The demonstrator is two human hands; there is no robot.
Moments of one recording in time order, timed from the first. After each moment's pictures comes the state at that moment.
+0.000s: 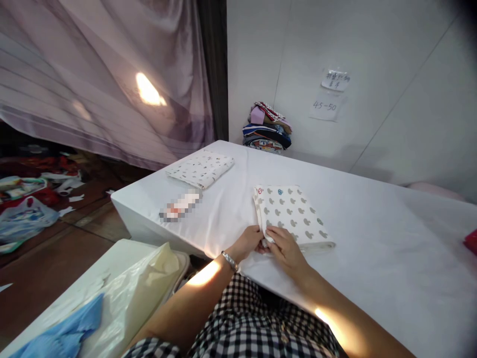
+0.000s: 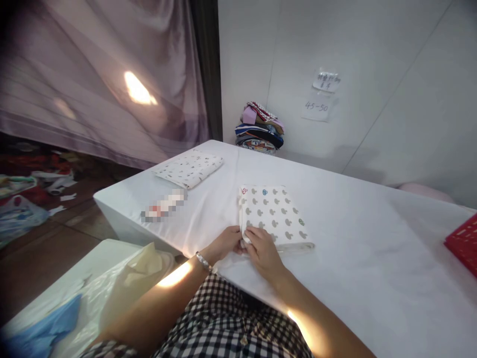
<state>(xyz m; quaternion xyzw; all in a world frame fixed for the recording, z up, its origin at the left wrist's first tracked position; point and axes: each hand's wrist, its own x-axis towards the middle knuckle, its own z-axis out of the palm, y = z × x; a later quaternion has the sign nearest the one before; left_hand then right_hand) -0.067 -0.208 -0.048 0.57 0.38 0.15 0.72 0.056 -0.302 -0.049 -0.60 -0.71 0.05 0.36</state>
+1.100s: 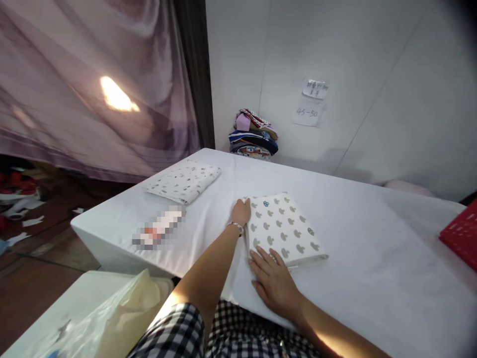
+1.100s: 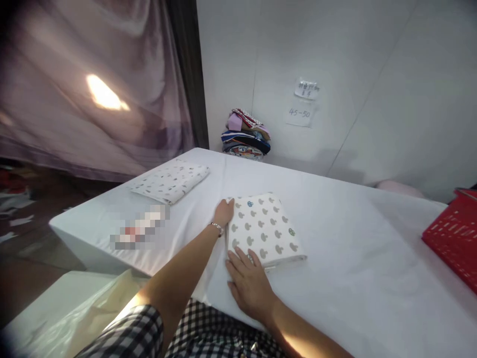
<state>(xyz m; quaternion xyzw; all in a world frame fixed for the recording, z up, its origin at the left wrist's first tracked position) 0.008 -0.080 -0.037 0.72 0.59 0.18 0.33 0.039 -0.316 -0.060 -0.61 -0.78 0.01 0.16</state>
